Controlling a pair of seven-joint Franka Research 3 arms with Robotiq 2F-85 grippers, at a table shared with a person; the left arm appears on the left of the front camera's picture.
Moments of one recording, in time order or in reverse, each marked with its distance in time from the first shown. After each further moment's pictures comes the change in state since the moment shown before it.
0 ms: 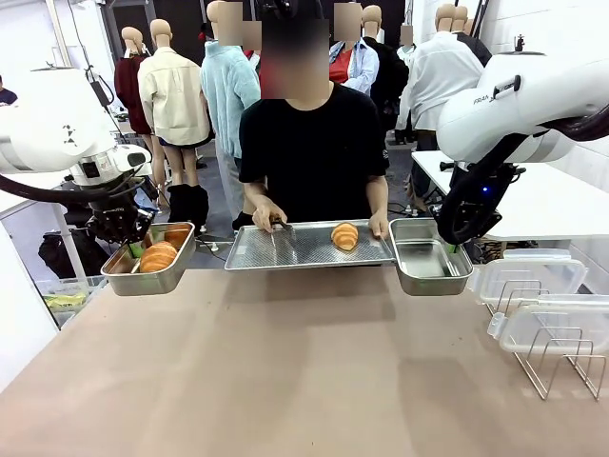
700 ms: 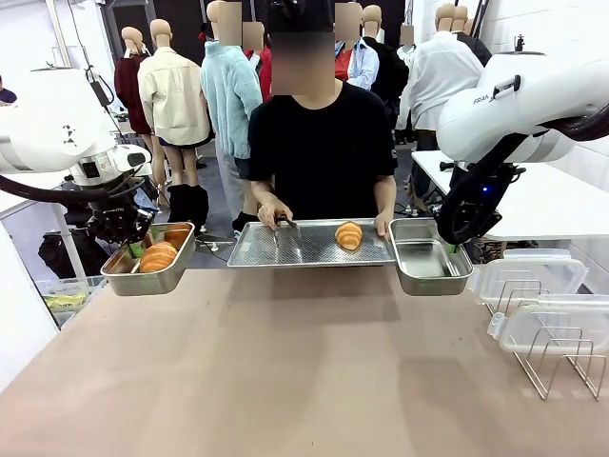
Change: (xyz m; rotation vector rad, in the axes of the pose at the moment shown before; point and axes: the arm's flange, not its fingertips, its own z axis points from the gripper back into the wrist) left arm 0.000 0.000 0.000 0.000 0.000 0.000; right arm 0.000 0.000 0.000 0.000 0.000 0.000
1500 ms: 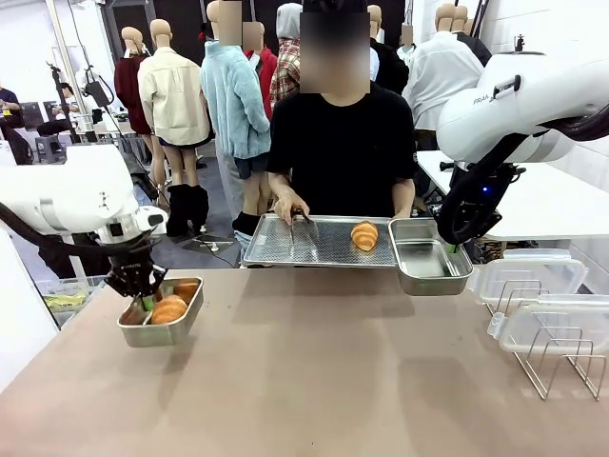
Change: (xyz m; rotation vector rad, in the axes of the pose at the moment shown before) left arm 0.000 0.010 -0.141 0.007 0.158 0.037; right arm 0.000 0.000 0.000 0.000 0.000 0.000
